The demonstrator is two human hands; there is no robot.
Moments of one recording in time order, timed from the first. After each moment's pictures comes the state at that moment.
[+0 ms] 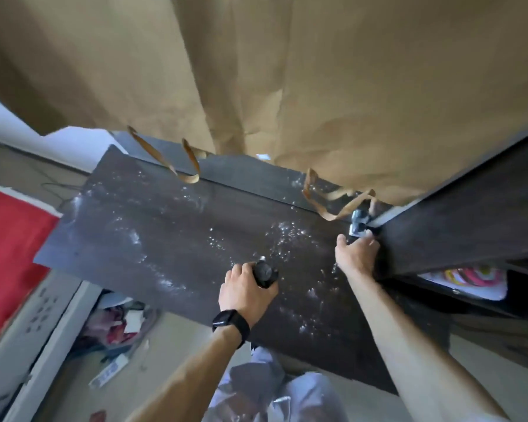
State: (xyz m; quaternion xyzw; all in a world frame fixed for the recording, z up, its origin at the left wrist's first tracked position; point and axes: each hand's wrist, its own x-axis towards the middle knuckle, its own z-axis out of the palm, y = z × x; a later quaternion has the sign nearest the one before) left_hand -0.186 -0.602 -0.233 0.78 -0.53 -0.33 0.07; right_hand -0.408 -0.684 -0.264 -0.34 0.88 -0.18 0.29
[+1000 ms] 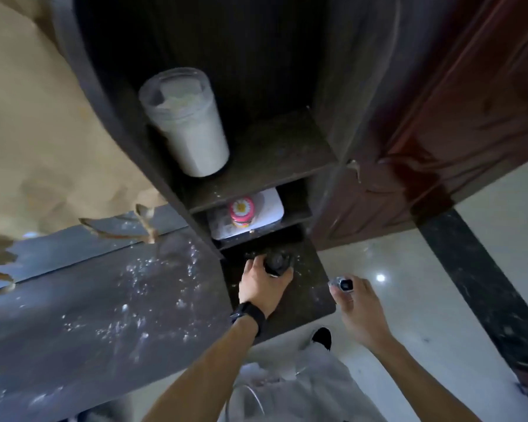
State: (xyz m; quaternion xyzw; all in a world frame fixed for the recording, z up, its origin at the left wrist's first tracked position) left_hand -0.483 -0.517 -0.182 0.60 -0.68 -0.43 0.04; right_hand -0.628 -0.358 -0.206 -0.31 0.87 -0.26 0.27
